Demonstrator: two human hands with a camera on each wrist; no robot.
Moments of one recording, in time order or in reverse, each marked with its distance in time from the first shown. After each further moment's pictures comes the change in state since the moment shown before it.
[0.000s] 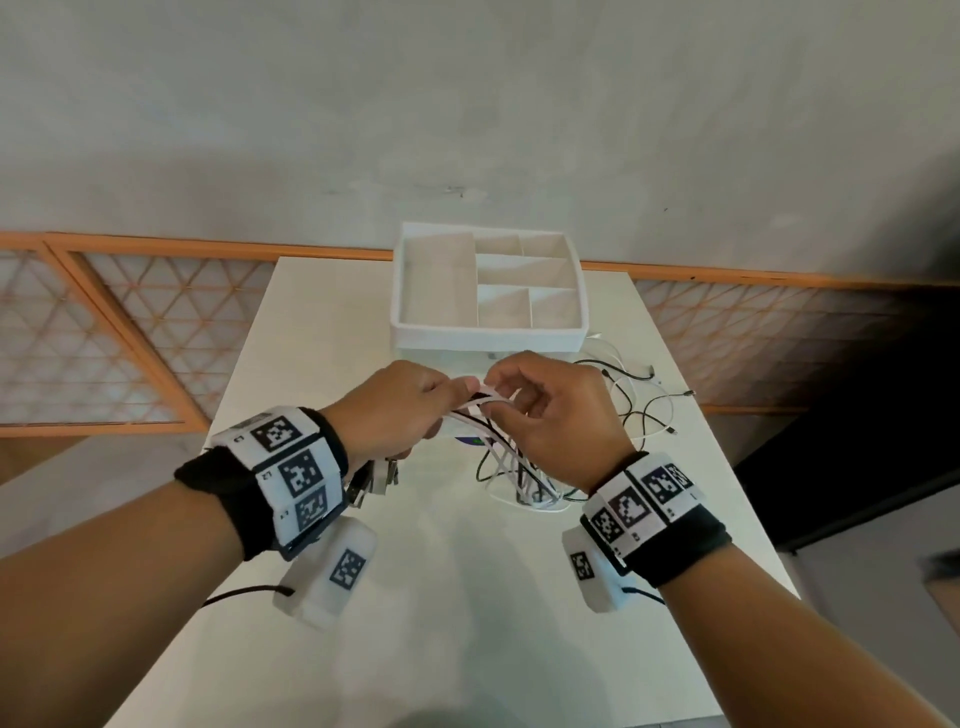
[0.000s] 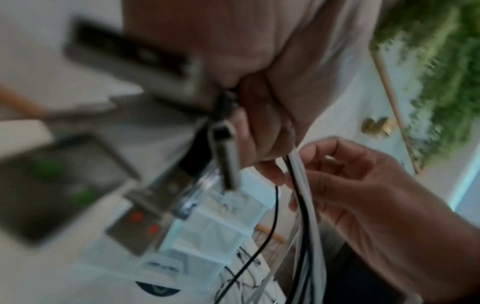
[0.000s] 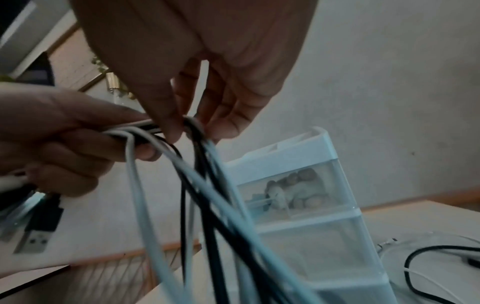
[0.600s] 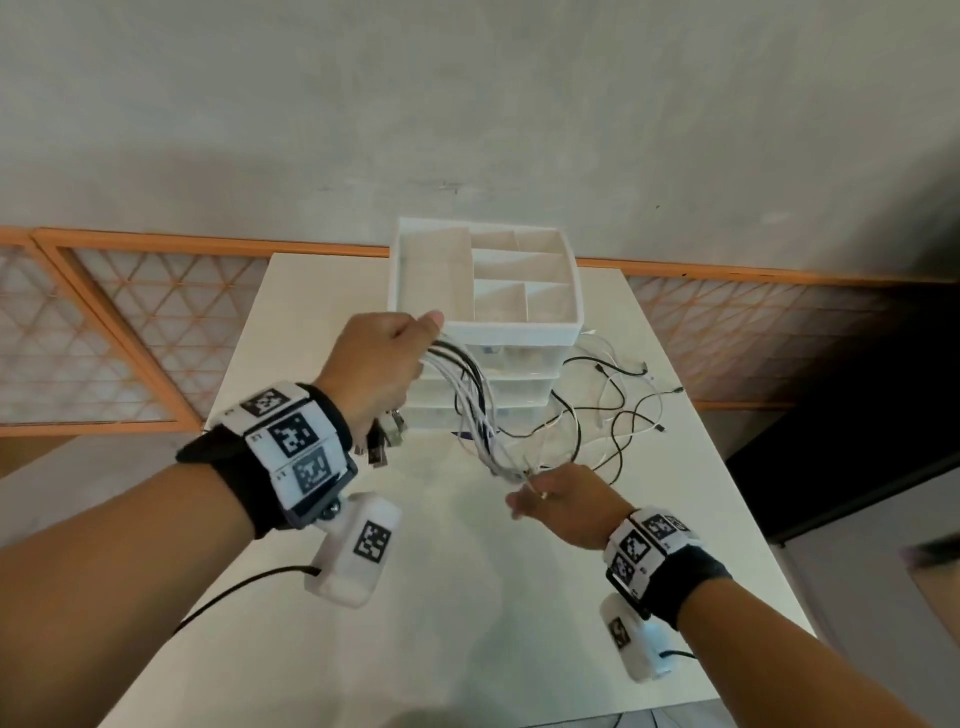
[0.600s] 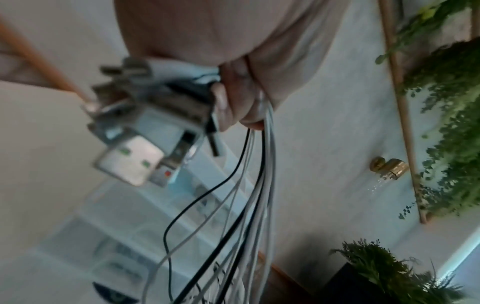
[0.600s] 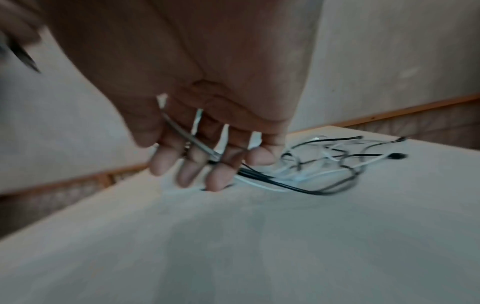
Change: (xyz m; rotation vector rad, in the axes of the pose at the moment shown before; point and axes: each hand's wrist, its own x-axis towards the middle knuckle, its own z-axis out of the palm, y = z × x) left_hand 0.007 0.006 -0.009 -0.377 0.330 0.011; right_hand -0.060 0.072 0.003 -0.316 -0.556 0.466
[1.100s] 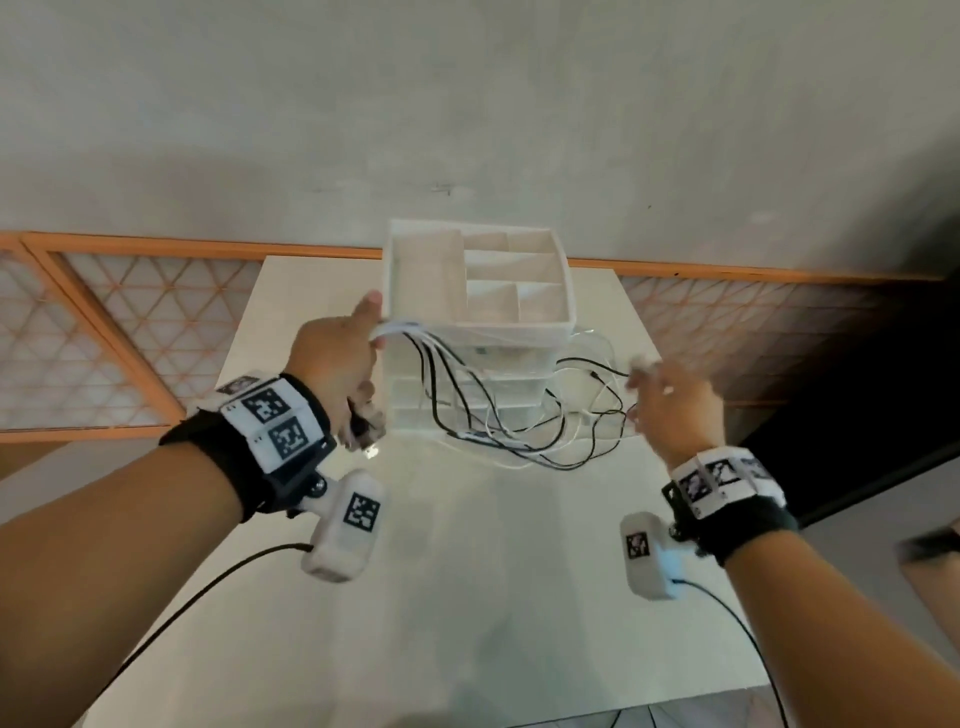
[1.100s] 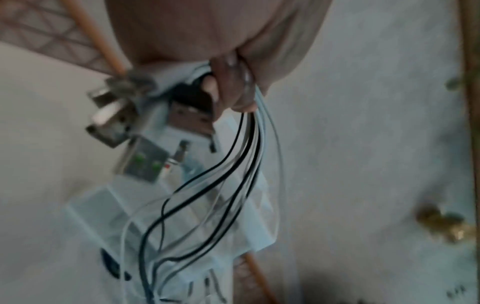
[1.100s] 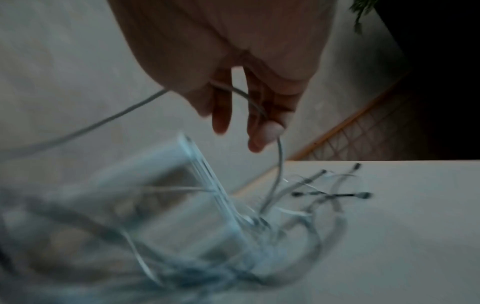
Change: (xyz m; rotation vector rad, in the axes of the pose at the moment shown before) left_hand 0.020 -0.010 -0.016 -0.108 0.189 -0.227; right_hand -0.006 0.012 -0.094 0.135 0.784 0.228
